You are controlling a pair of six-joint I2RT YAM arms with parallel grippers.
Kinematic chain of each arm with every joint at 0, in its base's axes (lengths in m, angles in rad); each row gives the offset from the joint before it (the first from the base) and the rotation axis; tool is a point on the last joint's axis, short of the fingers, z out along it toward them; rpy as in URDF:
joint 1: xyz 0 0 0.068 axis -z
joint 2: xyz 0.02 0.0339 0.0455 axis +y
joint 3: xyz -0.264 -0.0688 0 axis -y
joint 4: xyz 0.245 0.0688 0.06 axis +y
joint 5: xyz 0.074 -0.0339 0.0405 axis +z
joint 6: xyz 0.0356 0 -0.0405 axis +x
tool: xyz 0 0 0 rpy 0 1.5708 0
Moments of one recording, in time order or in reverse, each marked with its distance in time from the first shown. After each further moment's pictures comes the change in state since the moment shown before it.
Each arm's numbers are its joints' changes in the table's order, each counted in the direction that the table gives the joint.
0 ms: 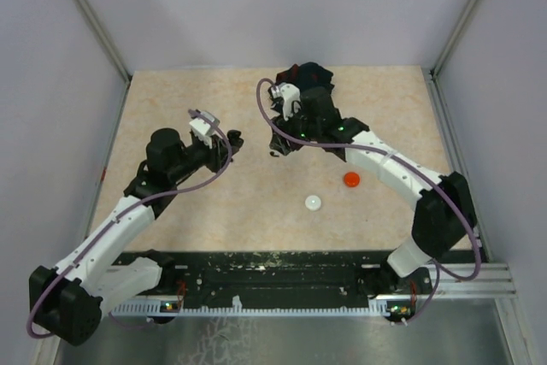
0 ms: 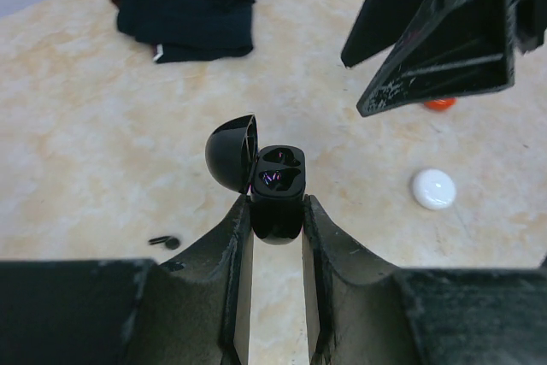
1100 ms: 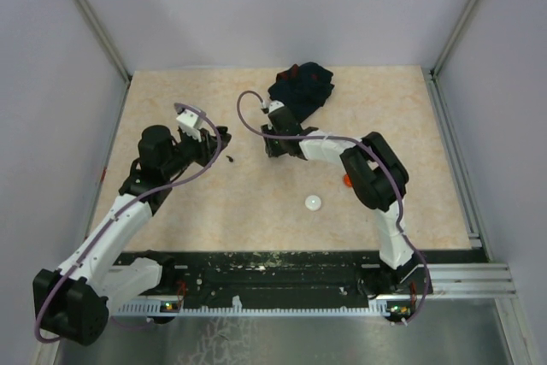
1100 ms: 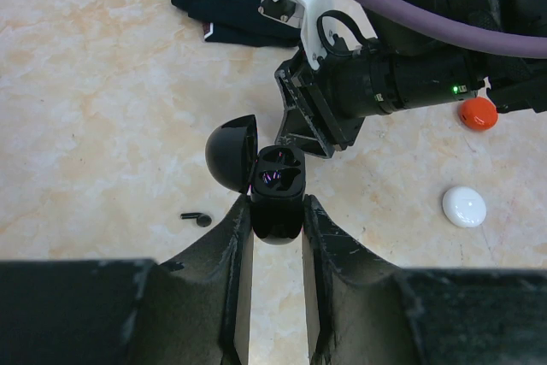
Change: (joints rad) left arm -0.117 0.002 0.000 0.017 0.053 -0.061; right arm -0.038 0.574 0.105 -0.279 -0.352 0.262
